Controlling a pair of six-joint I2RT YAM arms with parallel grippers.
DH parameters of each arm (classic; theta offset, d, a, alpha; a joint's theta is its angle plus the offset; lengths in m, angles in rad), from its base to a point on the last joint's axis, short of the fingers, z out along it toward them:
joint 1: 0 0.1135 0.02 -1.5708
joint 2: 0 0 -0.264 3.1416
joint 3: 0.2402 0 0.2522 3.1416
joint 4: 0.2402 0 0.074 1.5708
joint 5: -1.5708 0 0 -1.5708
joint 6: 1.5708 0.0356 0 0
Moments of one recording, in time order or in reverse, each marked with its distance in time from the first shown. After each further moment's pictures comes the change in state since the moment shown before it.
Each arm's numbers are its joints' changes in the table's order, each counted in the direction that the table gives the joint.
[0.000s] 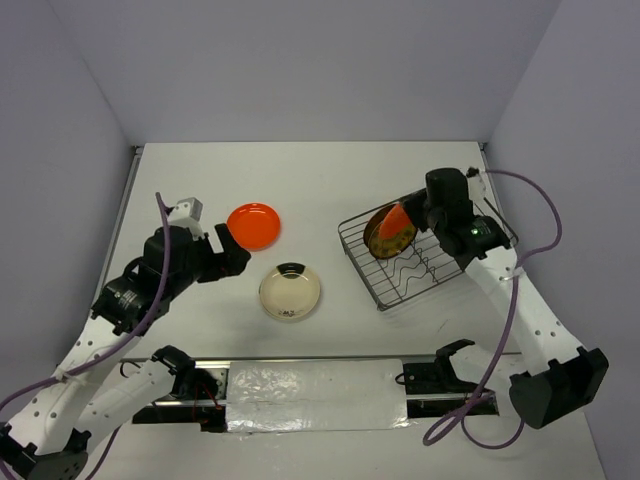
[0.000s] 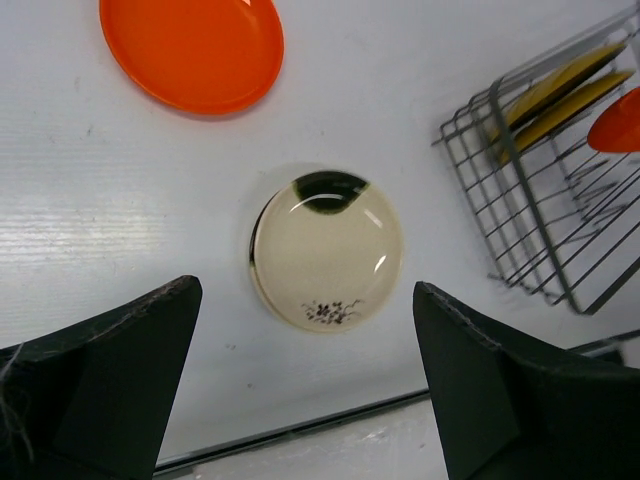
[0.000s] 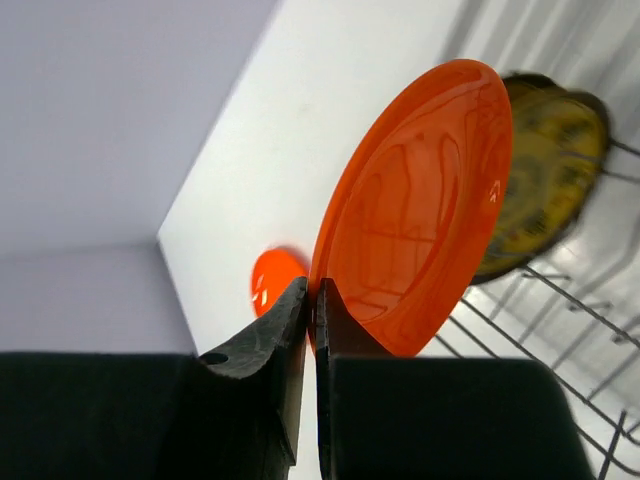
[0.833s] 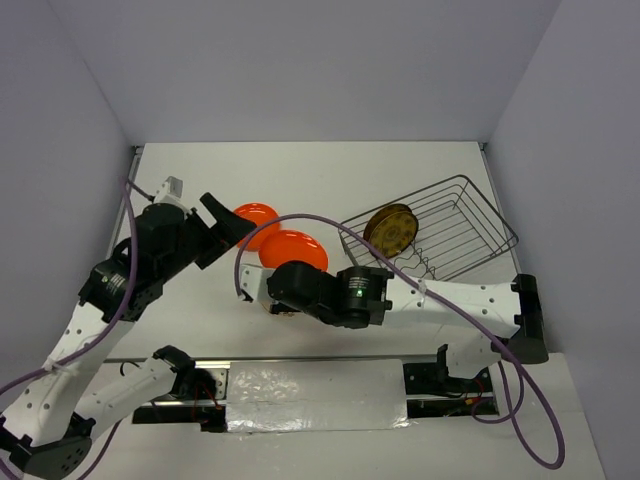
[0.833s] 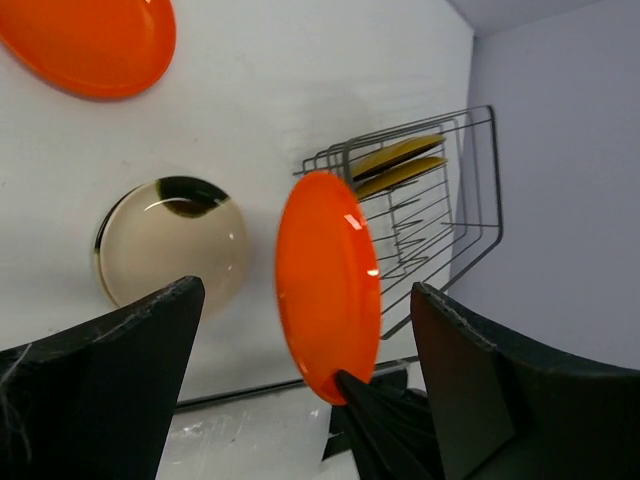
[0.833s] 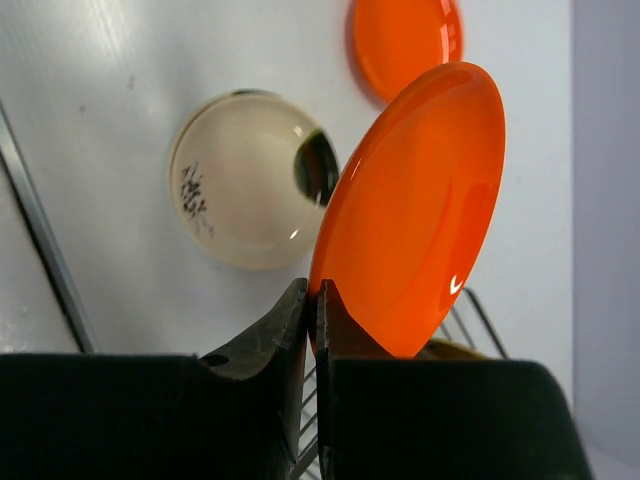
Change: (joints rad) left arm 0.000 0.113 0.262 0.053 -0.035 -0.409; right arm 1.036 0.365 0.305 0.105 -0.145 -1.582
